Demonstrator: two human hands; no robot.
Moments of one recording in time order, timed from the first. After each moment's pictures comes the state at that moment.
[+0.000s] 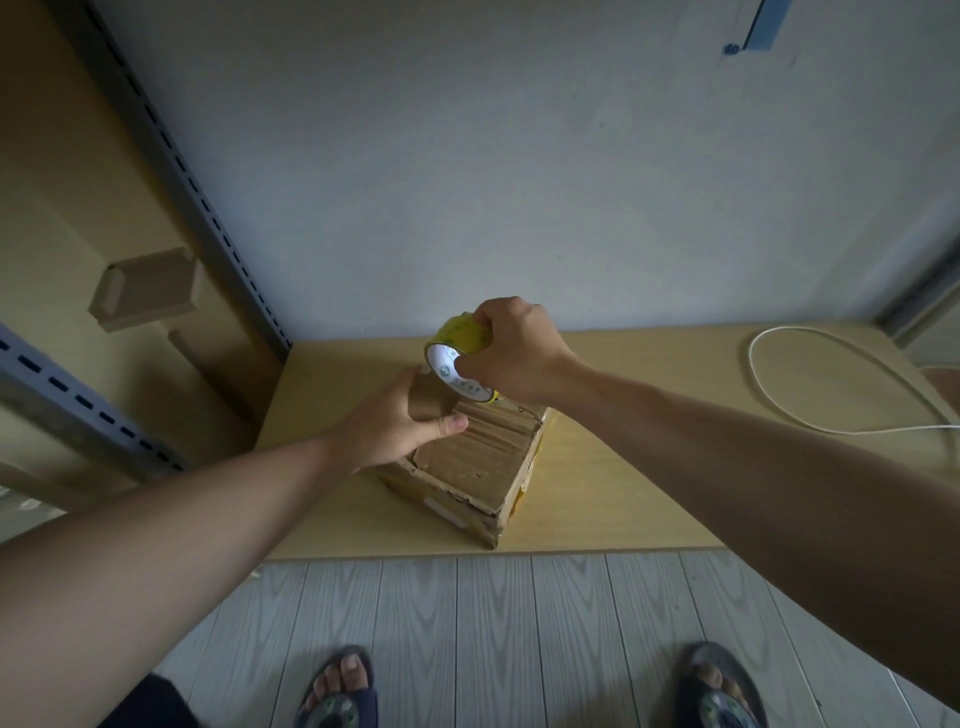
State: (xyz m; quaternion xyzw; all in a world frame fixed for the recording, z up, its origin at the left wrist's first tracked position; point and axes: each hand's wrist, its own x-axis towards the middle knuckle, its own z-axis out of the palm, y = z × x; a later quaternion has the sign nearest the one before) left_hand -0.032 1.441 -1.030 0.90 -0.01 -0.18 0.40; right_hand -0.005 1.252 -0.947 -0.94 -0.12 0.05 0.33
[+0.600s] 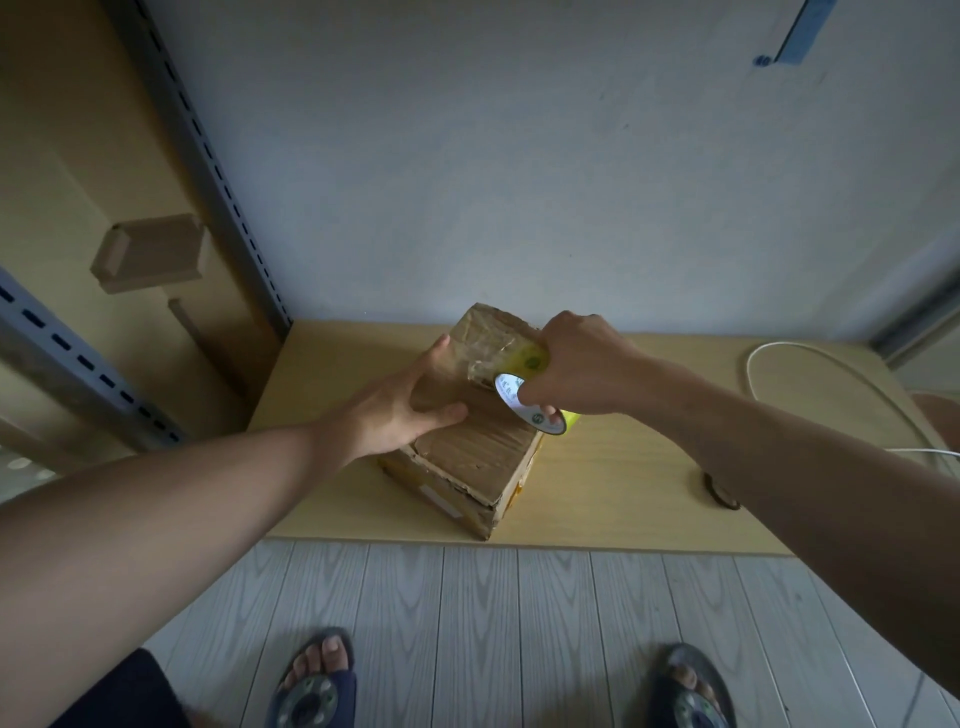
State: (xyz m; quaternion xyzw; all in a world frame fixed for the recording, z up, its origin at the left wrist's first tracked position) left_hand -0.034 1.444 -1.027 0.91 -0.06 -0.19 0.35; right_hand -0.027 1.218 -0.927 -0.97 -0.09 0.14 0.16
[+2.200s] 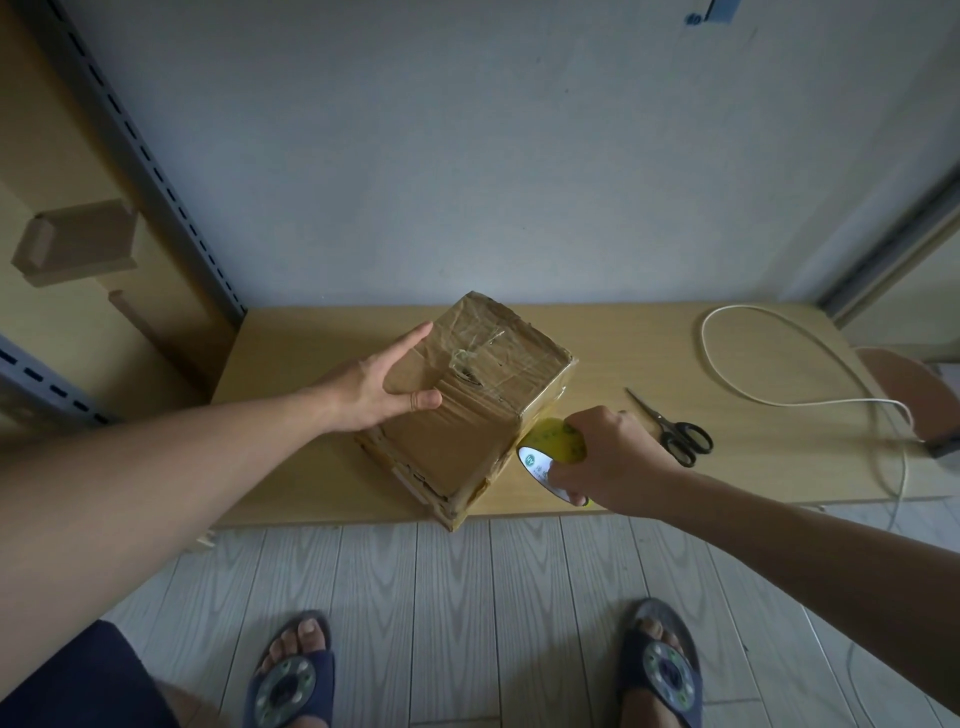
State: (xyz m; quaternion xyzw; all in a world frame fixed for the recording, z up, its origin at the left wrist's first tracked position) left_hand -0.022 1.425 -1.035 0.92 -0.14 -0.22 0.28; right_hand -0.109 1.137 -0.990 -0.95 -0.03 0.20 0.24
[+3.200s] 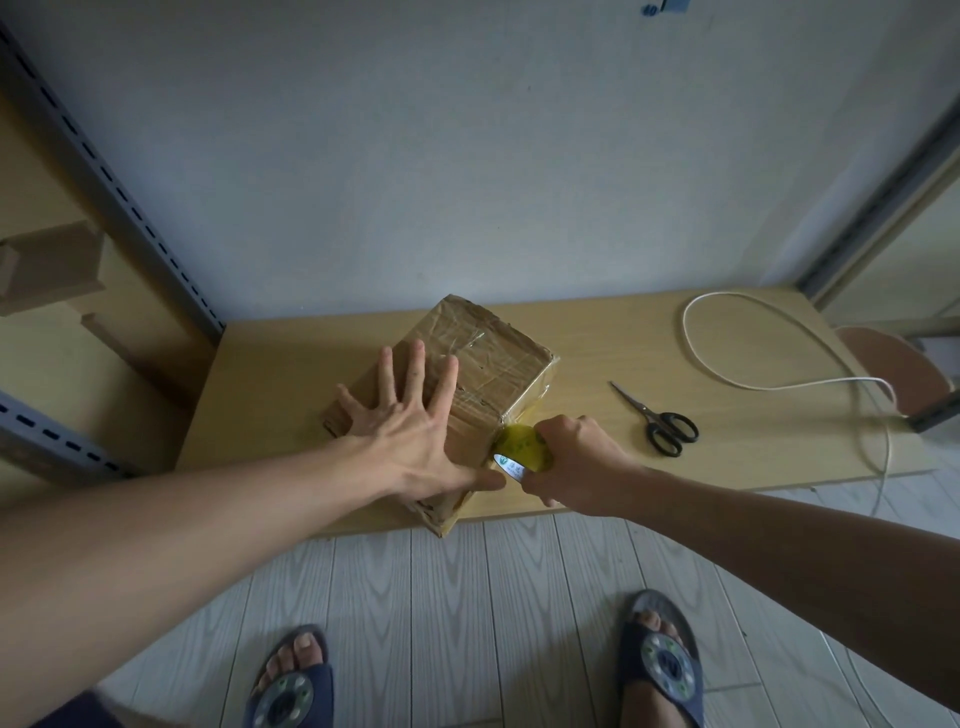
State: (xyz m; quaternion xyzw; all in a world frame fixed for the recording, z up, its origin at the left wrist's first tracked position) left_hand -0.075 1.345 -1.018 0.97 -0.11 -0.23 0.01; right_hand -0.099 1.135 -1.026 -0.95 -0.05 0.21 0.25
